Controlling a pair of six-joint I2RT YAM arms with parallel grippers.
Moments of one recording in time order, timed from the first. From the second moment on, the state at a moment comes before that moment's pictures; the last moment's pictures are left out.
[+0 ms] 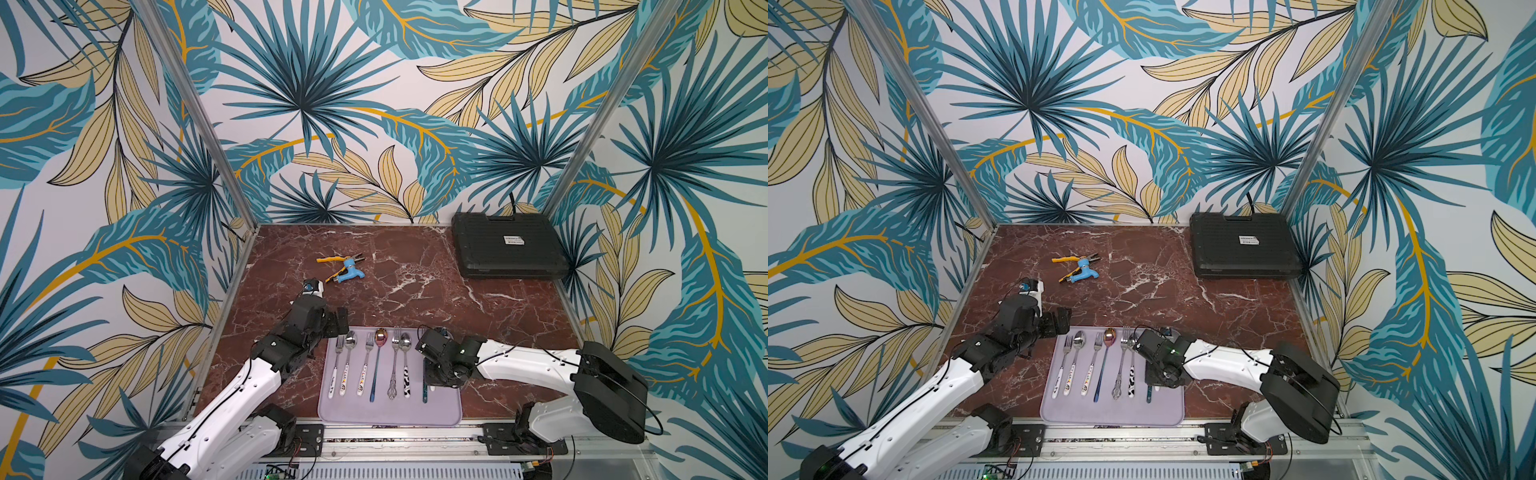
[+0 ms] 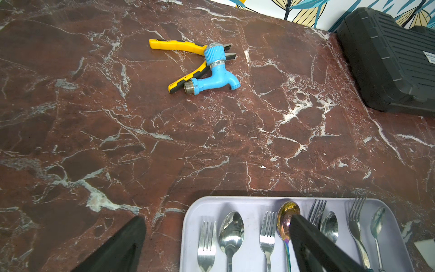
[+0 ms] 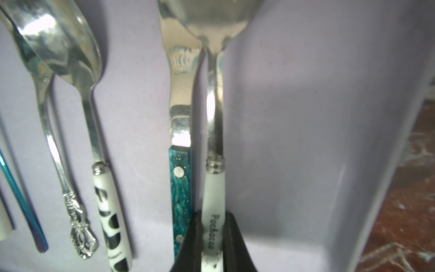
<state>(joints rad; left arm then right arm) -0.43 0.90 0.63 -0.42 -0.16 -0.48 0.96 1.45 0.72 -0.59 0.04 1.03</state>
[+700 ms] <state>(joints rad) -0.43 0.90 0.63 -0.42 -0.16 -0.48 0.96 1.41 0.70 -0.60 0.04 1.09</state>
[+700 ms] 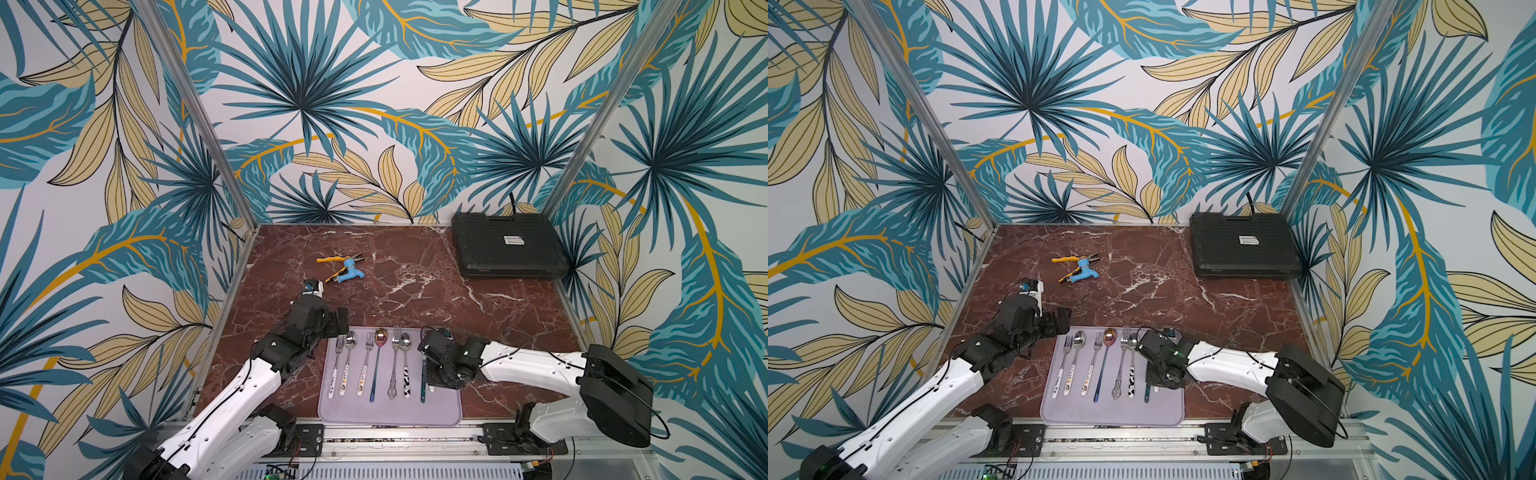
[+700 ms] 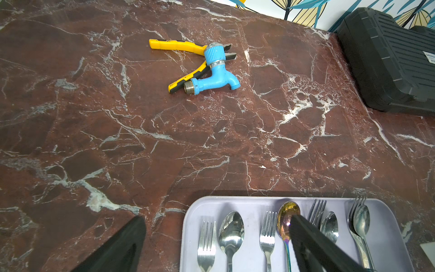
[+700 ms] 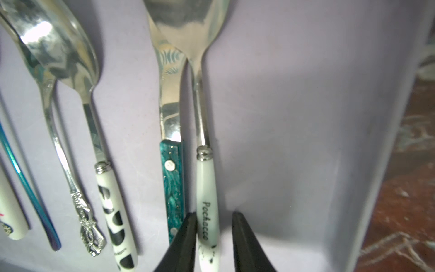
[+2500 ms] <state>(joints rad) -0.43 0.90 0.63 -0.42 -0.16 -0.48 0.95 1.47 0.76 -0.64 0.08 1.12</state>
